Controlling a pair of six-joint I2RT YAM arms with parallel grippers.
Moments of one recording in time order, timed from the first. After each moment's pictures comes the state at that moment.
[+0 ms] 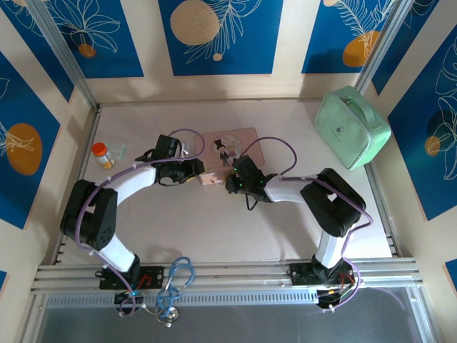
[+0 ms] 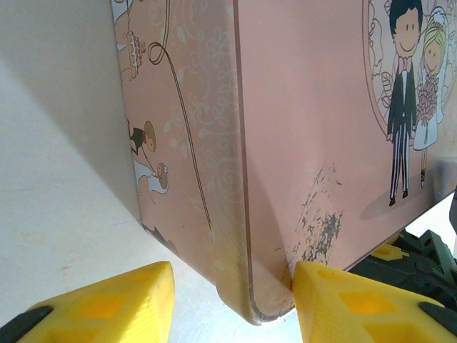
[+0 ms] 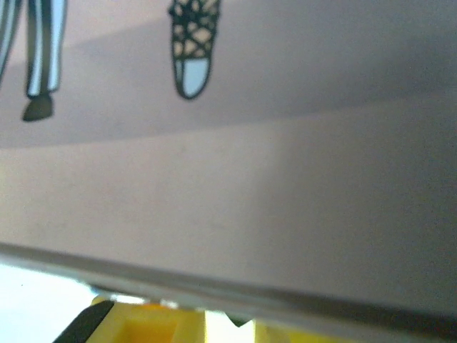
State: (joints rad) left arm -0.36 1.61 0.96 -0.29 0.41 -0.68; right arm 0.72 1.77 0.88 0.06 0.00 0.66
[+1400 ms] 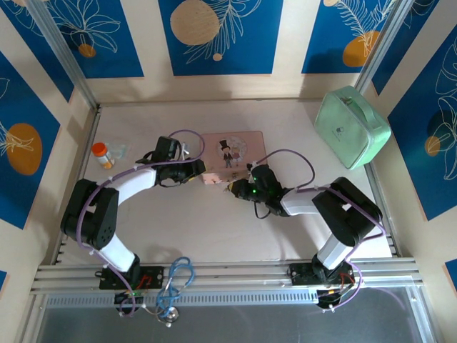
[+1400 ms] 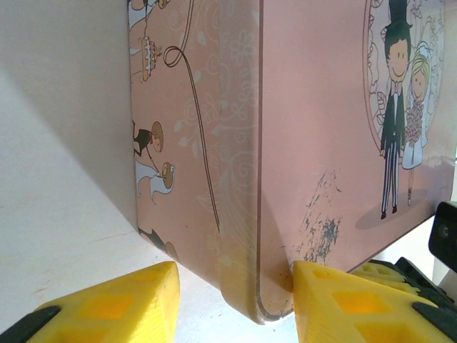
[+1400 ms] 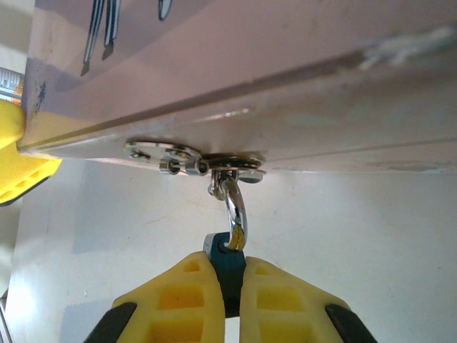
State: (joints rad) left arm -0.36 1.62 0.92 -0.19 0.44 -0.70; right arm 0.65 1.64 0.58 0.43 -0.22 0.86
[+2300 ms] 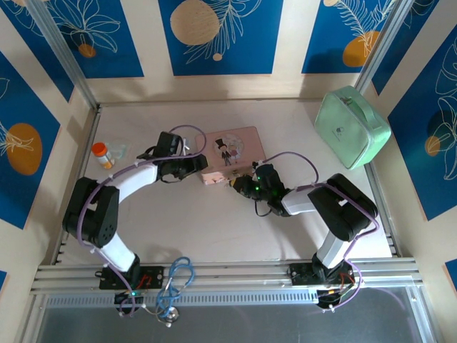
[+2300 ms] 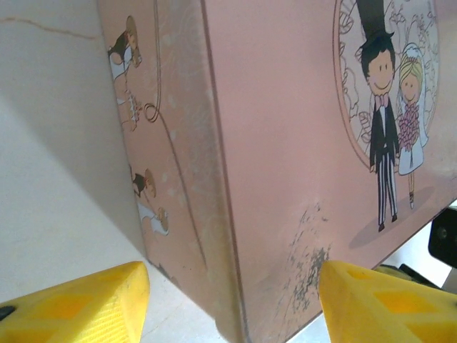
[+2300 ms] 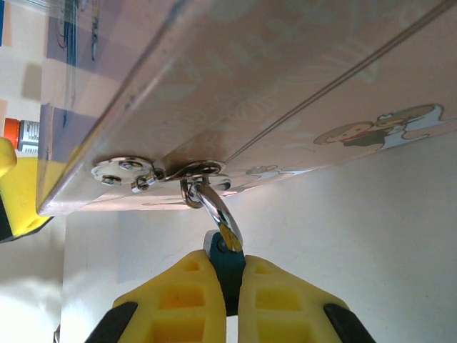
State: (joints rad) left arm -0.38 1.65 1.01 -0.25 0.37 -0.67; right arm 0.61 1.69 0.56 0.57 -0.24 1.01
